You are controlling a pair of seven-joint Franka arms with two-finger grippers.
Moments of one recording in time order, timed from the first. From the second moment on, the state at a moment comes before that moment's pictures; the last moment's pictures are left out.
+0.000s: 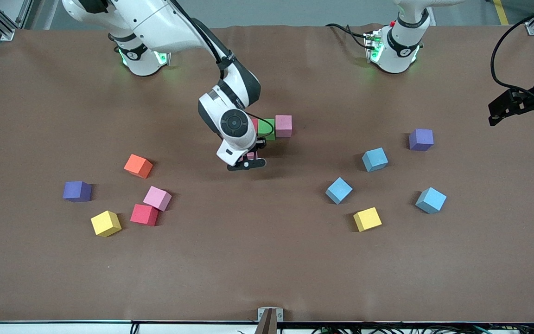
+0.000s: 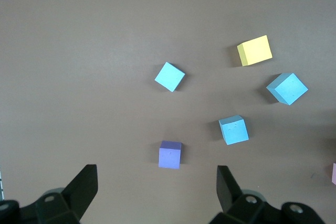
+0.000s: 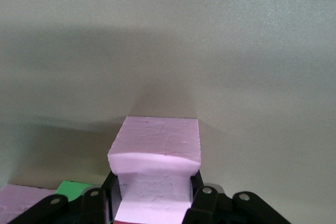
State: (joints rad) left arm 0.04 -0.01 -0.09 -1.55 0.09 1.56 -0.02; right arm 0.68 0.61 0.07 -1.75 0.13 2.21 0.53
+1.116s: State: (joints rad) left arm 0.03 -0.01 -0.09 -1.55 0.05 1.56 -0.02; right arm 0.71 0.60 0.07 -1.76 0.13 2.22 0.58
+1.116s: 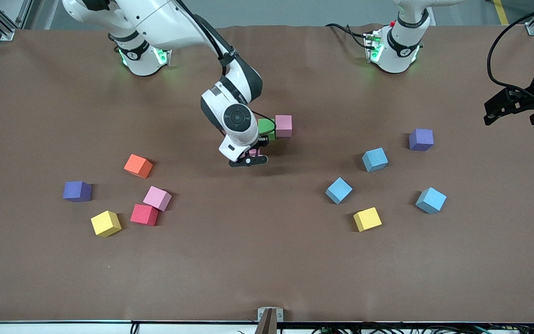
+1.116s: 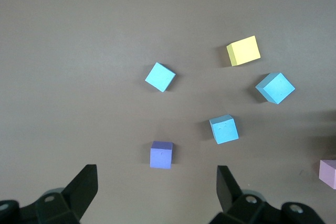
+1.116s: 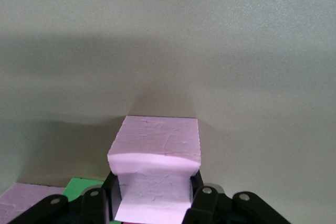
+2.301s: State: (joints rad) left arm 0.03 -0.01 -0.10 -1.55 0.05 1.56 -0.02; right arm 0.71 0.58 0.08 -1.80 0.14 2.23 0.58
